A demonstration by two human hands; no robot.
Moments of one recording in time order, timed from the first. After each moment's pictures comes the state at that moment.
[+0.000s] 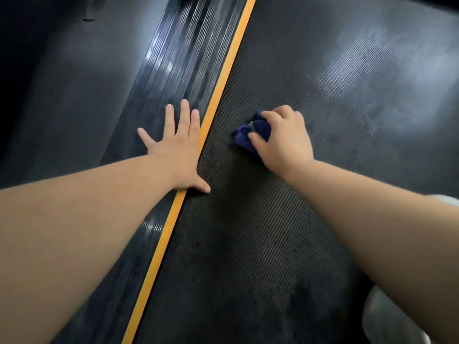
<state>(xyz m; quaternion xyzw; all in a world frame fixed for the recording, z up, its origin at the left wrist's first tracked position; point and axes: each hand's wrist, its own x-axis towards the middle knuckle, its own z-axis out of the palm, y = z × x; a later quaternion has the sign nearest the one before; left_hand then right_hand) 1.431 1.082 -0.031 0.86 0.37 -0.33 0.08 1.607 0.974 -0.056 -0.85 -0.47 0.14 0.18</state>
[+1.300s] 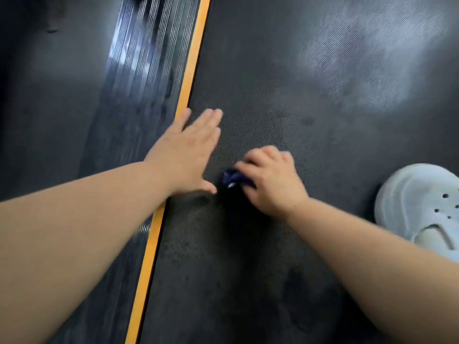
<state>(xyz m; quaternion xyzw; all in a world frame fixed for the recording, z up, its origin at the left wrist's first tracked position) 1.464 1.056 -0.022 0.96 0.12 -0.25 -0.06 1.579 0.888 -0.069 -0.78 -0.61 0.08 0.13</state>
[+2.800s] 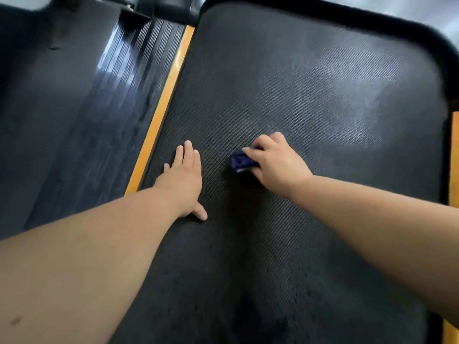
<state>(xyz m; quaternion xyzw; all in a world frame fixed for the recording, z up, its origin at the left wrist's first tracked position) 1.512 1.007 -0.042 0.87 0.31 -0.36 0.10 1.699 0.894 -0.063 -0.74 -0.66 0.11 0.08</state>
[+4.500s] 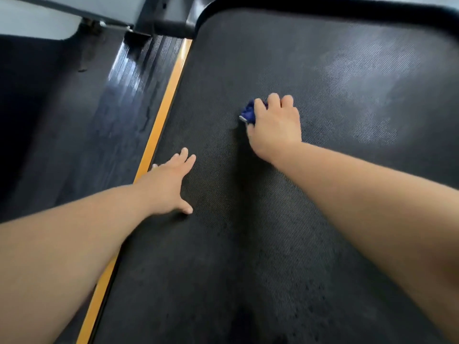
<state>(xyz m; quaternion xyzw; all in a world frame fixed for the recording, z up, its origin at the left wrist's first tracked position) 1.509 1.027 -0.016 0.86 0.34 -0.33 0.20 1.731 0.956 -0.059 -0.86 -0.50 0.02 0.06</state>
